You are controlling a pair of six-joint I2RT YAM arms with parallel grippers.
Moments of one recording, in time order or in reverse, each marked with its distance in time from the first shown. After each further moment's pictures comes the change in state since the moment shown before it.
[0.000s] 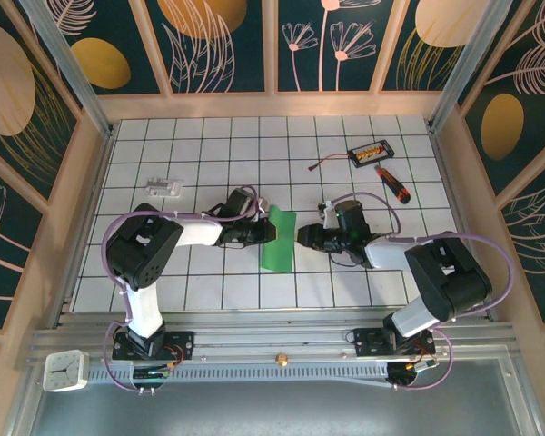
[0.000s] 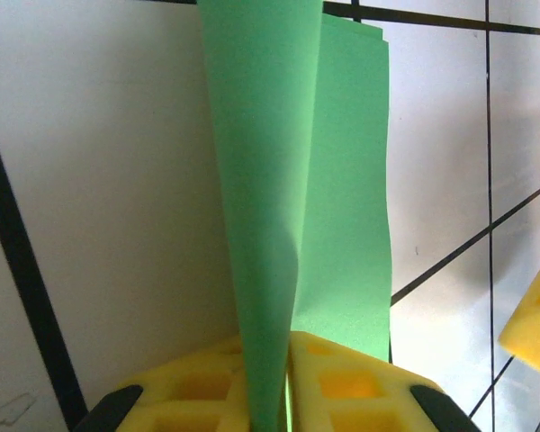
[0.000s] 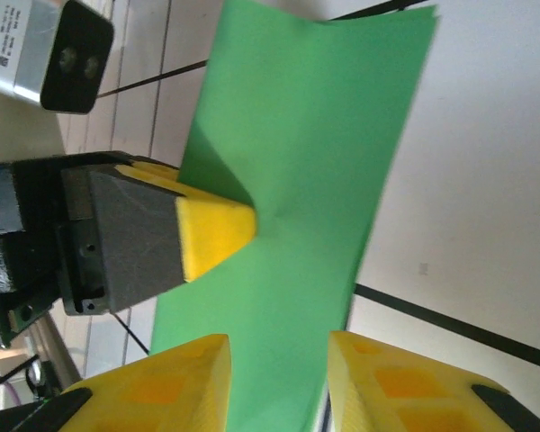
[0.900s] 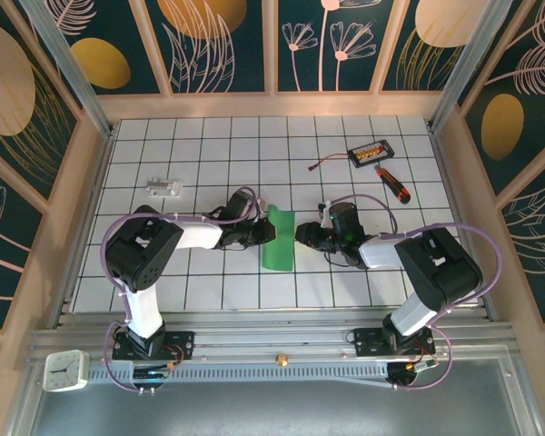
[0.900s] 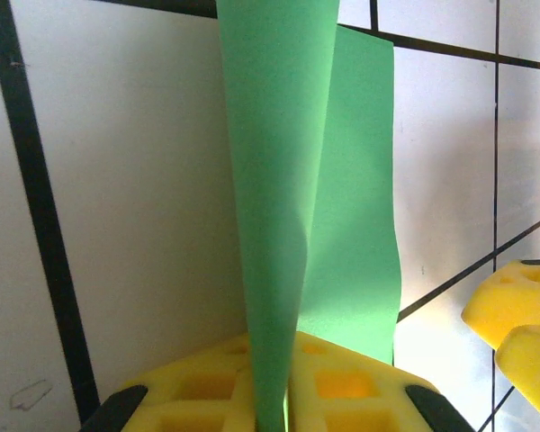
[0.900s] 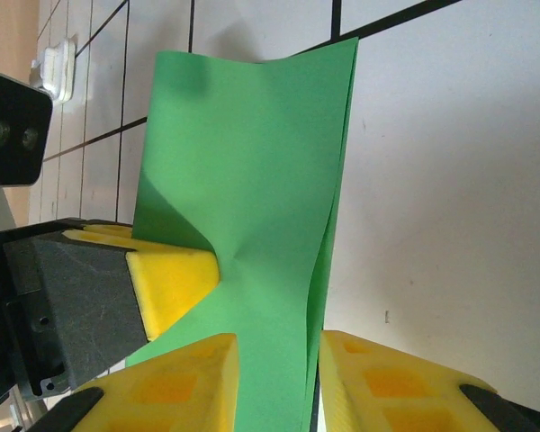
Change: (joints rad) left arm -0.018 -0.013 -0.029 0.043 -0.069 -0.068; right arm 0.026 0.064 0.000 0.087 0.133 0.108
